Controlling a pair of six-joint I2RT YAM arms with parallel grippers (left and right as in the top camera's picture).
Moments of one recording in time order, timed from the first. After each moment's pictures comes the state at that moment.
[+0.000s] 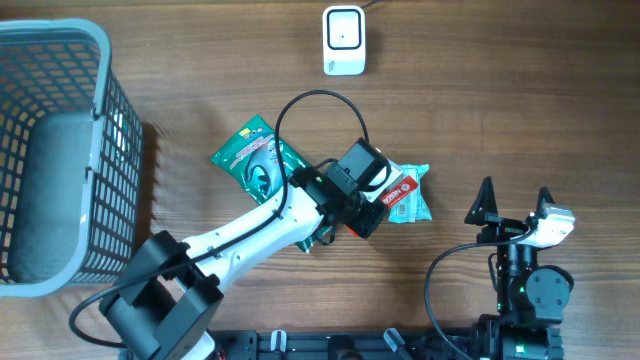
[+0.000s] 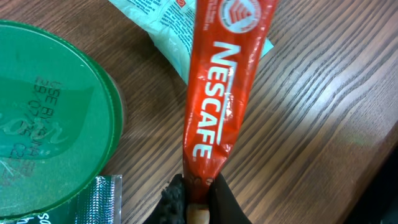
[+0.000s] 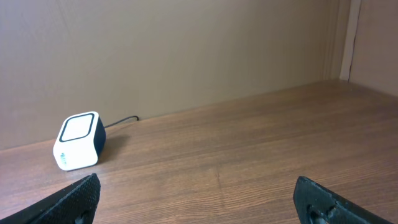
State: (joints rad) left arm -0.83 1.70 1.10 -0.53 0.24 -0.15; right arm -0.11 0.01 0.01 0.00 0.02 0.17
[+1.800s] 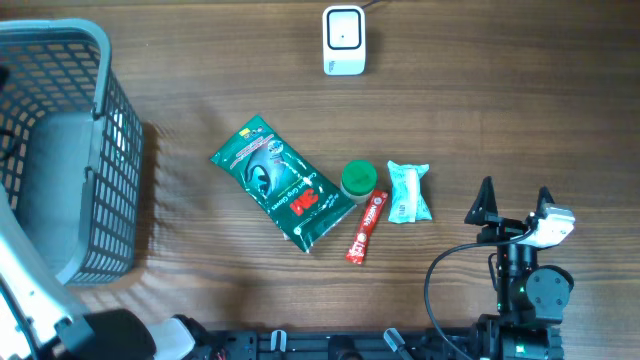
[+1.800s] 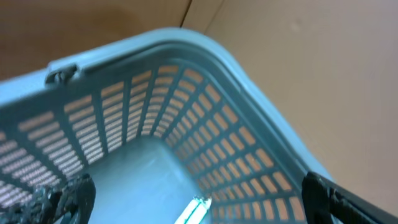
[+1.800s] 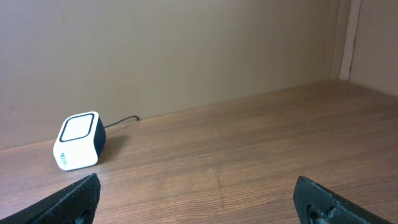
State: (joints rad) left arm 0.65 1.52 1.68 -0.76 0.05 -0.42; right arm -0.11 0.01 0.01 0.00 0.02 0.17
